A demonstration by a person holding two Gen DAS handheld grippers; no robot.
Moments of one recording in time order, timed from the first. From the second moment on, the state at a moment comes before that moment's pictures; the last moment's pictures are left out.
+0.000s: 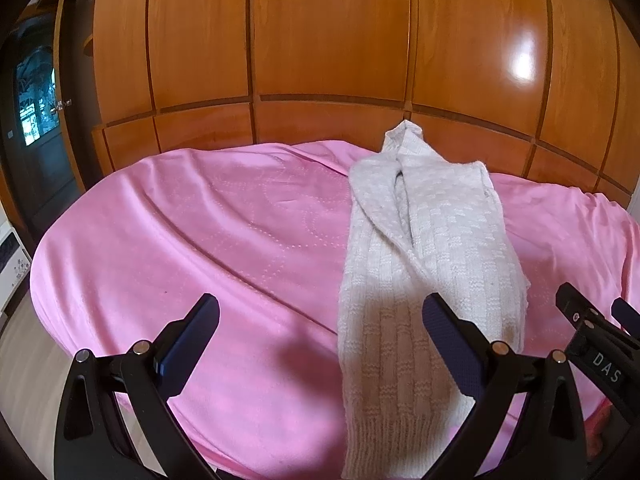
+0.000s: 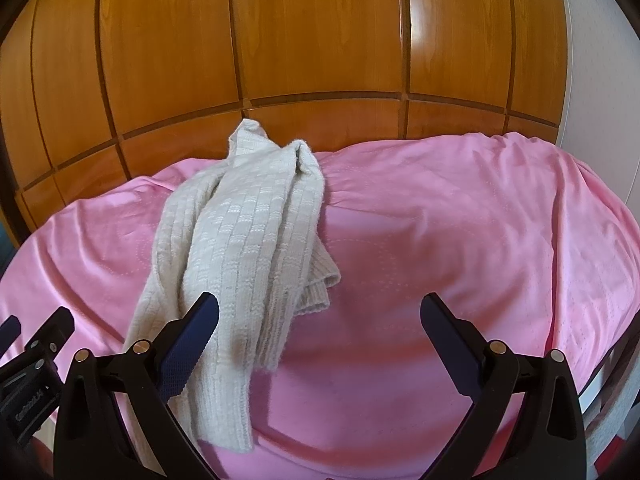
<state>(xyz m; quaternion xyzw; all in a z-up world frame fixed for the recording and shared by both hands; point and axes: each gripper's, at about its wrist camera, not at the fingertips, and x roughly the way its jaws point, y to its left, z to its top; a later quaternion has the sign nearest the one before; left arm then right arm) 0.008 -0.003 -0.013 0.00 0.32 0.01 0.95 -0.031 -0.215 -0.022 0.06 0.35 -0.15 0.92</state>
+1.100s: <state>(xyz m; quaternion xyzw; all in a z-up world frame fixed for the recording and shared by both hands) 0.013 0.000 -0.018 -0.01 0.33 0.01 0.94 -0.027 -0.220 -0.027 0.06 0.36 -0.14 0.92</state>
